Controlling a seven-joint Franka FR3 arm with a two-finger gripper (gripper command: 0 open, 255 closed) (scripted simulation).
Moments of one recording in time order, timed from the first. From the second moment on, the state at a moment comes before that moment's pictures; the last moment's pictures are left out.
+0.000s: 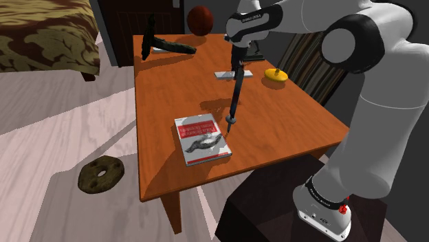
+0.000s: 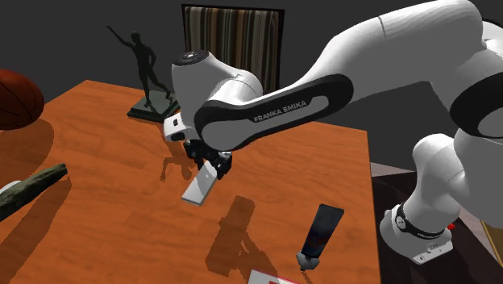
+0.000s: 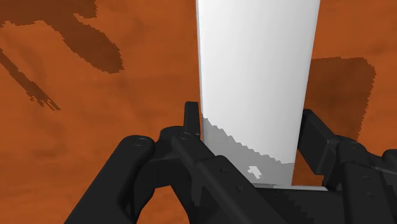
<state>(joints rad) 0.16 0.32 -0.48 -1.72 0.16 2.03 -1.31</state>
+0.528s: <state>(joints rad) 0.31 0.21 -0.43 -1.86 0.09 2.07 -1.11</state>
